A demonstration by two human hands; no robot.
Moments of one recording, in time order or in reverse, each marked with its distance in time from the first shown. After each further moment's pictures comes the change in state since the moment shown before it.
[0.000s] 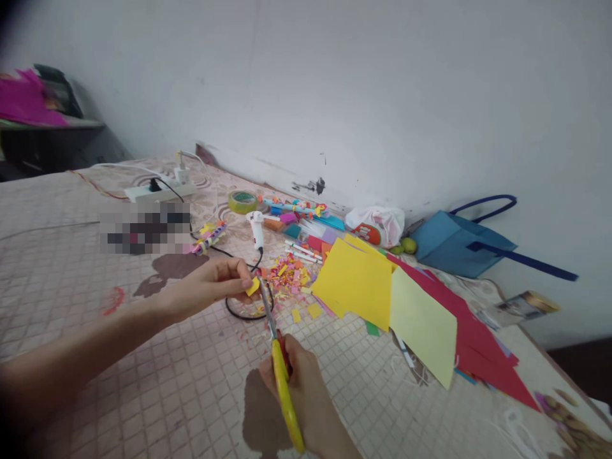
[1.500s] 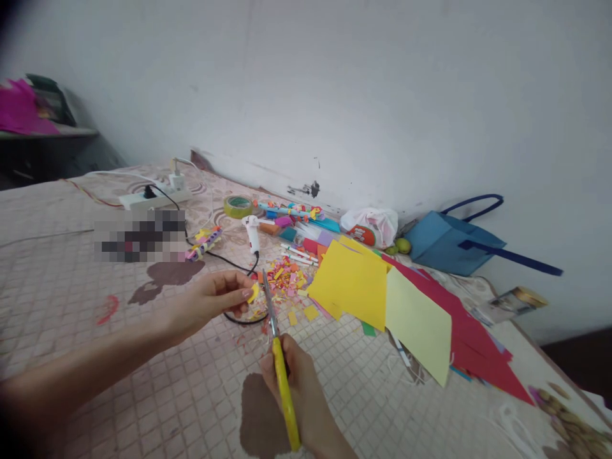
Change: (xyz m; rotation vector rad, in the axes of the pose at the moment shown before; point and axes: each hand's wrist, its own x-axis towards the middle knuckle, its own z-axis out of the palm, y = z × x) left_hand -0.006 -0.008 0.016 -0.012 0.085 -0.038; right_hand 0.001 0.006 0.005 0.185 0.035 0.017
